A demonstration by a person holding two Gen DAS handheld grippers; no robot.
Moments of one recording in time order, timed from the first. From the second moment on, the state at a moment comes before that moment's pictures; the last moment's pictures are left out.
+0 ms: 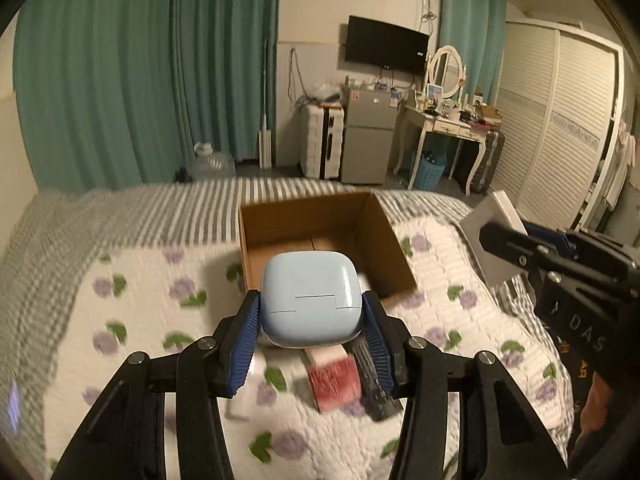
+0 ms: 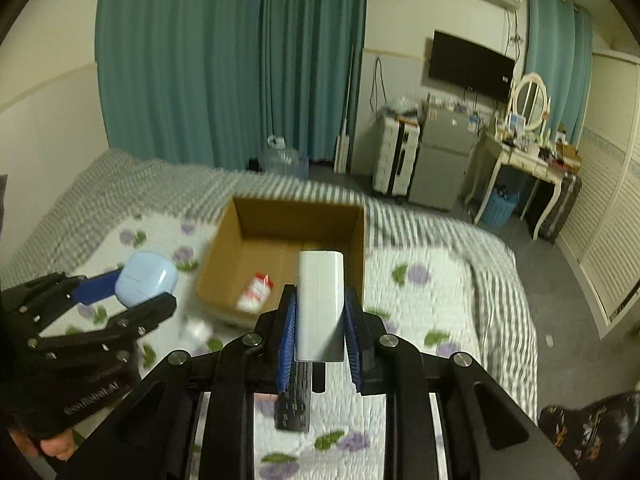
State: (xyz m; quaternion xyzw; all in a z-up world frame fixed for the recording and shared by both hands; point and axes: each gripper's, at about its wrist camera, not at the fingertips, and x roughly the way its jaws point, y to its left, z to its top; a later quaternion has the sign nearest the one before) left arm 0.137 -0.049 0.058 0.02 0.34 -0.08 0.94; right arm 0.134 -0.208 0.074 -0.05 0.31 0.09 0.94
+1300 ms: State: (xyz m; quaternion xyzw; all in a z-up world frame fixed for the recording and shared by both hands) left arm 0.268 -0.067 -0.037 0.07 0.37 -0.09 0.92; right arm 0.310 -0.232 -0.030 -0.02 0.36 0.09 0.93
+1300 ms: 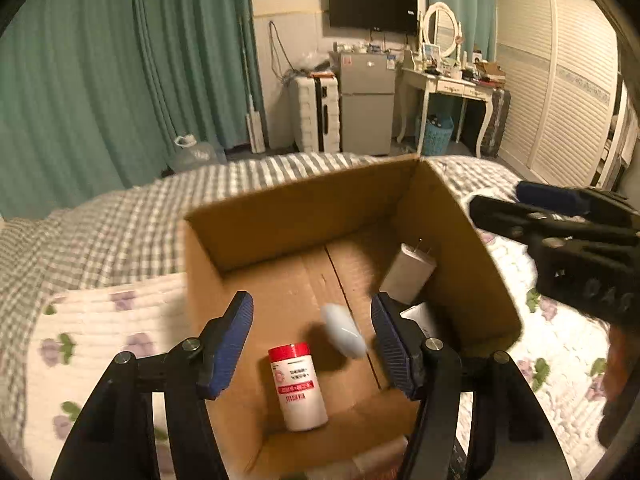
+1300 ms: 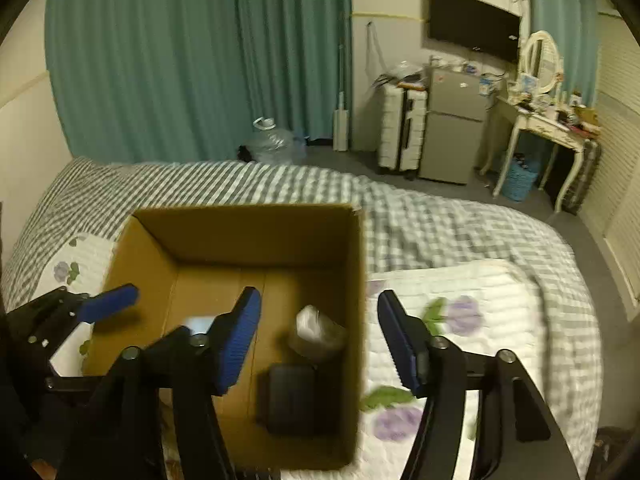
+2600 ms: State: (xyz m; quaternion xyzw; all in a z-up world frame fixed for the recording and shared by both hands) left arm 0.176 0.025 -0.138 0.08 0.46 -0.04 0.88; right arm 0.169 -0.149 -0.142 -0.07 0.46 0.11 0.88
